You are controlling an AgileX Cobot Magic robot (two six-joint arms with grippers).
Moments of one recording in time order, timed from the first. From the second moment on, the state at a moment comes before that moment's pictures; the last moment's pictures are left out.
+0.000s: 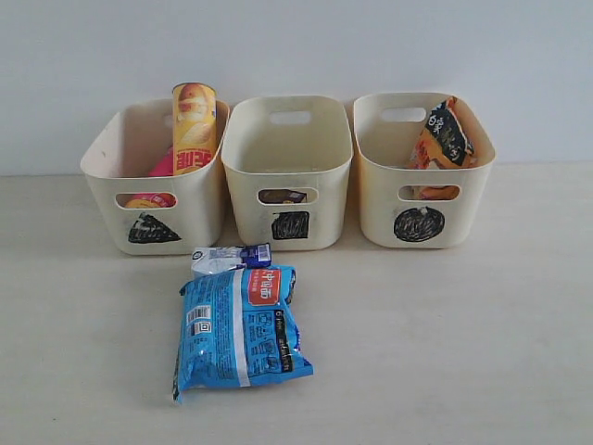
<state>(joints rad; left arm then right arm) -0.16 0.06 -0.32 -0.45 0.23 0.27 0.09 0.36 -0.30 0.03 -0.15 0.48</state>
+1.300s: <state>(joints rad) -0.16 0.13 -0.02 -0.67 -0.23 0.44 0.22 1.59 -0.92 1.20 0.77 -0.70</state>
